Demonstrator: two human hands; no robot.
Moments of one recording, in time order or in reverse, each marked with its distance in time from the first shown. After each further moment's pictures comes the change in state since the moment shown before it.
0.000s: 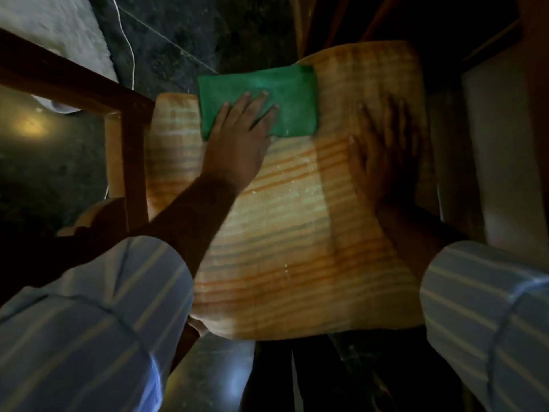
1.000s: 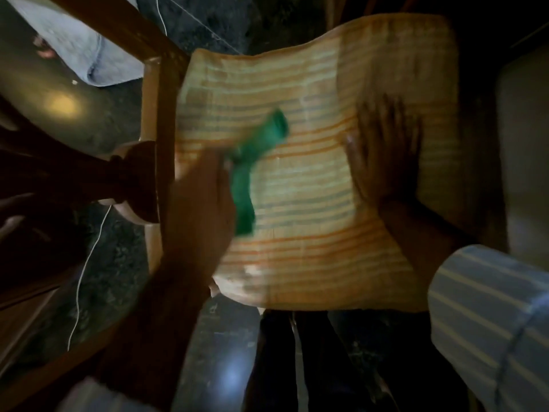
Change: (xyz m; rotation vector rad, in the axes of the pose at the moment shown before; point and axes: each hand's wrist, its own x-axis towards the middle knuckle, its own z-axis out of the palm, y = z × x) left_hand -0.178 0.045 -0.079 -0.426 0.373 -0.526; right_hand -0.045 -0.032 -0.009 0.042 -0.048 -0.117
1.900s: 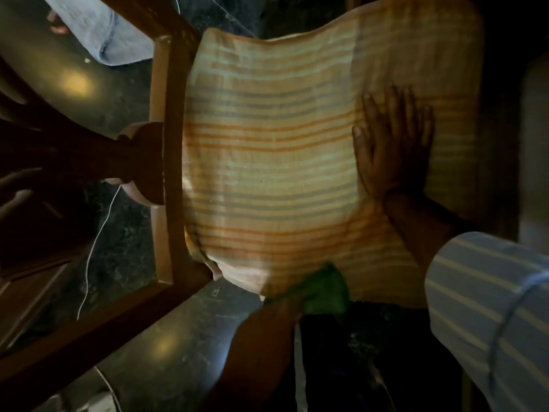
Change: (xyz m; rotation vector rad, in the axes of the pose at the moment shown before) left_hand -0.180 -0.004 0.025 0.026 -0.852 -0.097; right_hand -0.001 0.006 0.013 -0.004 0.107 -0.097
